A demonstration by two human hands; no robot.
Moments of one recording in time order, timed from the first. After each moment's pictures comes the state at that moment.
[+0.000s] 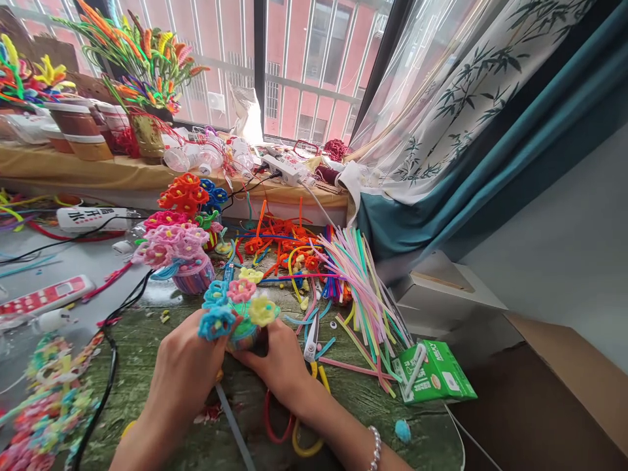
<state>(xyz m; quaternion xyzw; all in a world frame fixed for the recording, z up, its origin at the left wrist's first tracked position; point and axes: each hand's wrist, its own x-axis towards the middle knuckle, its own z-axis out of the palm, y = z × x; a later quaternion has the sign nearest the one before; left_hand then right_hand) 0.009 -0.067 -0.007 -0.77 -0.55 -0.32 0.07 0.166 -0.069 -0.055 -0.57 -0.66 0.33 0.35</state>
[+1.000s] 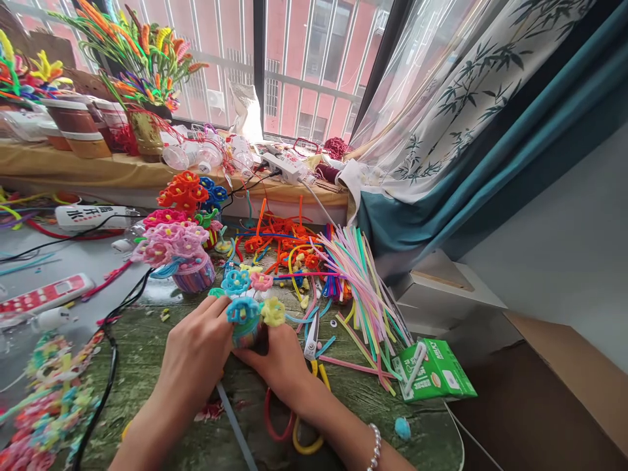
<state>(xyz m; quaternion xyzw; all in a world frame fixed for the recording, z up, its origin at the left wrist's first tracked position) 0.017 -0.061 0.012 -0.83 -0.47 -0.25 0.15 0.167 -0.071 -0.047 -0.56 -0.66 0.35 0.36</state>
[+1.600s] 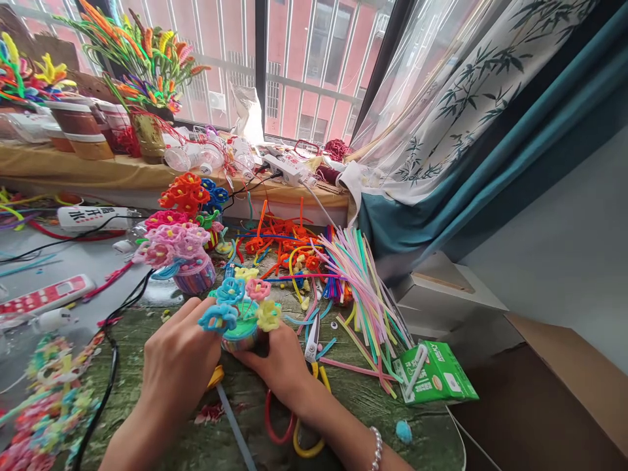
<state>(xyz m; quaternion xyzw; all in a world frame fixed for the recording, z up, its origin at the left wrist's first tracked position) 0.005 -0.068 0.013 -0.79 -0.50 -0.30 0.20 0.167 -0.070 -0.055 -0.56 -0.67 0.33 0.37</state>
